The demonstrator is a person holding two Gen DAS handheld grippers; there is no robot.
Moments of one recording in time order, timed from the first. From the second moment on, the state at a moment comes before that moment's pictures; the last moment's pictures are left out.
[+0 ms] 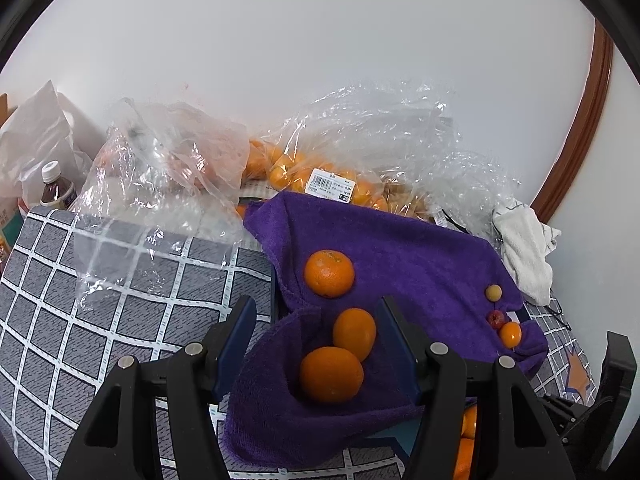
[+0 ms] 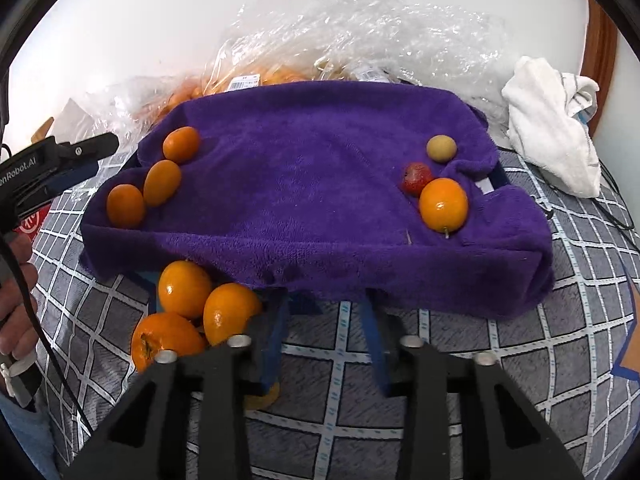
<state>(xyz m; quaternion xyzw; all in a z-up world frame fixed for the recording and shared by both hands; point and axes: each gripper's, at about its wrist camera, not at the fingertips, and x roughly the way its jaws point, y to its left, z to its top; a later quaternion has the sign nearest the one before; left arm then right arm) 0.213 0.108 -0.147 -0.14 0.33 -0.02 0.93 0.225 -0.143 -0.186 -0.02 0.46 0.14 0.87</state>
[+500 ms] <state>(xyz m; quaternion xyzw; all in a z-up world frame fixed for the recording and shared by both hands) 0.206 0.109 -0.136 -0.14 0.33 -0.03 0.93 0.208 -0.162 -0.164 -0.01 0.45 0.15 0.88</state>
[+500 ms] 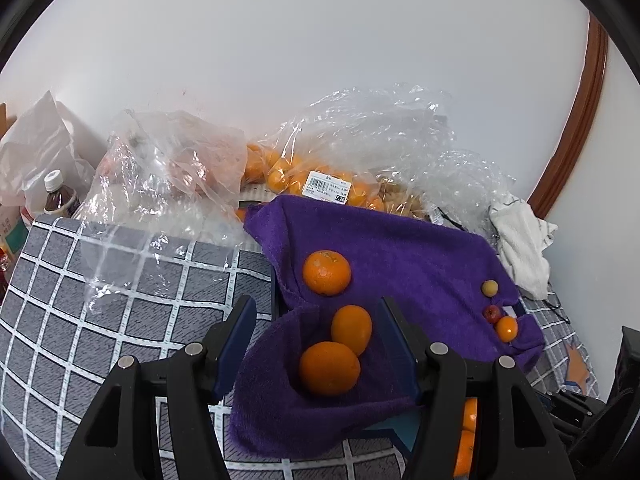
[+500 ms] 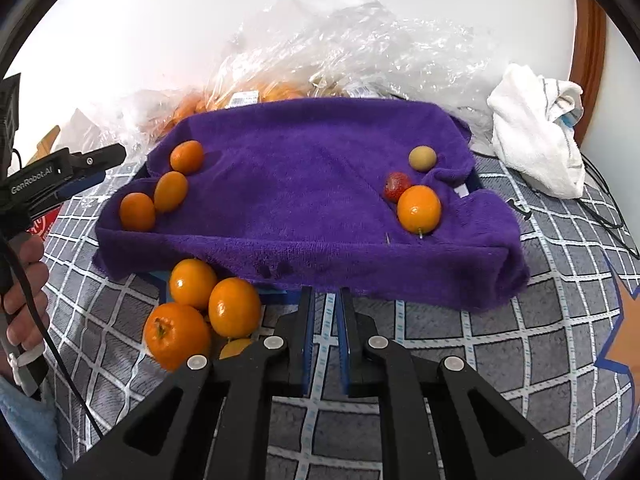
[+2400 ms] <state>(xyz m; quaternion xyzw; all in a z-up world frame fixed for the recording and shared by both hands) 0.147 -0.019 -0.187 -0.06 0.44 -0.11 0.89 0.118 -0.257 -0.153 -0.01 0.42 0.15 0.89</state>
